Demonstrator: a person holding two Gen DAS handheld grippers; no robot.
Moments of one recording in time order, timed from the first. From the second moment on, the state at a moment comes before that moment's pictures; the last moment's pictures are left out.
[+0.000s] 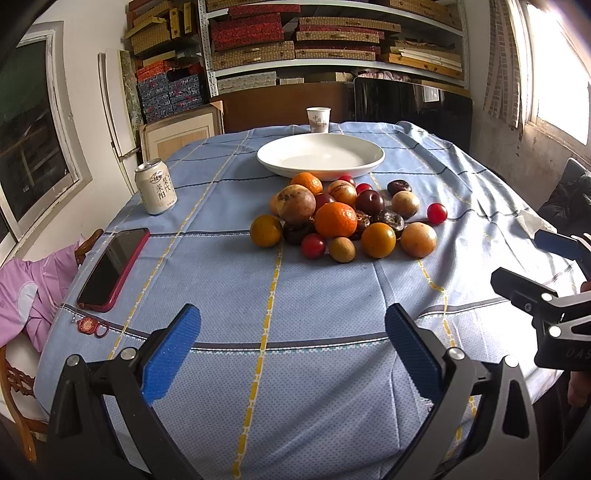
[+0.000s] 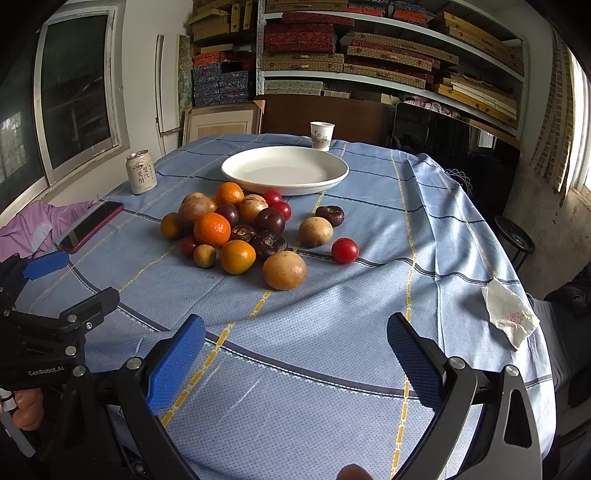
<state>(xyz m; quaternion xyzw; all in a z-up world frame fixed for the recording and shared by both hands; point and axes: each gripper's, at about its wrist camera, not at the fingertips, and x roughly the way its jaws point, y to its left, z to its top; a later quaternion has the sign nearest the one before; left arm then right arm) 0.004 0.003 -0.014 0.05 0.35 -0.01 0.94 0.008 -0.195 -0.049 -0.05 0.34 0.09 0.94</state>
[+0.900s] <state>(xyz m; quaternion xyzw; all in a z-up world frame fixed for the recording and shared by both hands) 0.004 0.005 -0.016 0.05 0.35 -0.01 0.93 0.010 -0.195 -0.045 -0.05 0.33 0.09 0.94</state>
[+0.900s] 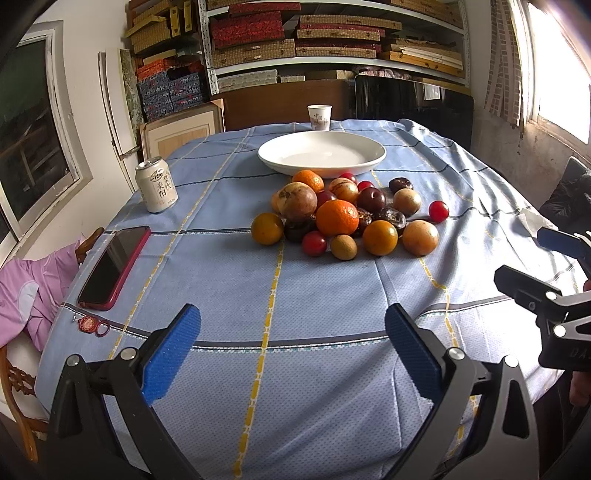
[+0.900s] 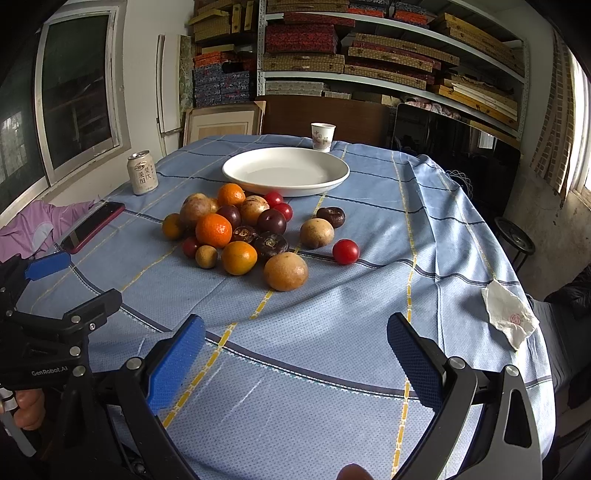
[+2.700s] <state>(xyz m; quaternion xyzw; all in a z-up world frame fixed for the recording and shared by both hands) 0.084 0.061 -0.035 -0.03 0.40 -0.05 0.92 0.146 -0.171 -0.103 -0.06 0.47 0.17 0.86</state>
